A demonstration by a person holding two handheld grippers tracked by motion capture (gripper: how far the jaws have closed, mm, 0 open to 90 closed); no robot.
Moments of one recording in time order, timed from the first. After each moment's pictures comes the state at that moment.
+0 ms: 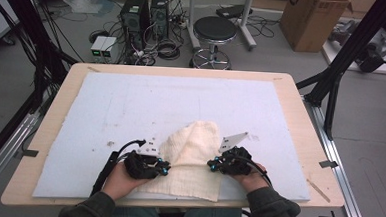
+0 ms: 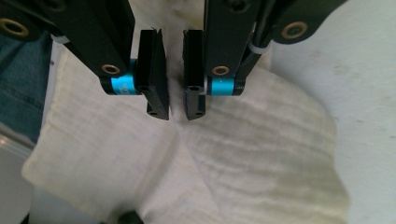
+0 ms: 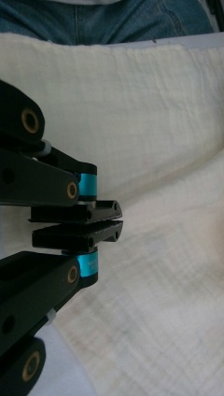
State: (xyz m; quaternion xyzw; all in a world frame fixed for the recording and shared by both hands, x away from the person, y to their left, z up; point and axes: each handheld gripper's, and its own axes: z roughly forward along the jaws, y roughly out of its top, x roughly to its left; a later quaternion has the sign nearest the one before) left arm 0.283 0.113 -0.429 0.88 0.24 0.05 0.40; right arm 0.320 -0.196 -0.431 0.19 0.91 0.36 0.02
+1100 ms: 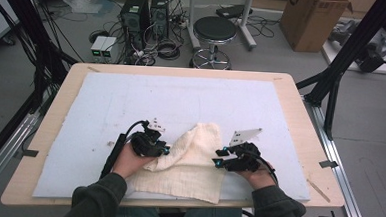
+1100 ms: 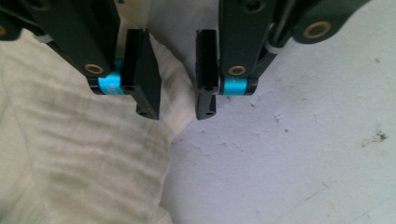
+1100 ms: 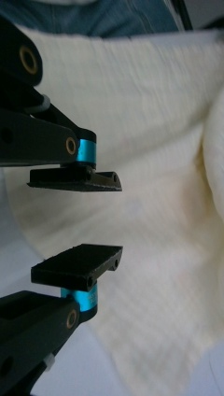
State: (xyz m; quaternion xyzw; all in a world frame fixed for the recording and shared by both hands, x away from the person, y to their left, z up) left arm 0.346 0.109 -0.429 0.87 0.34 0.09 0.34; right arm 0.331 -0.219 -0.420 0.22 0.89 0.40 0.05
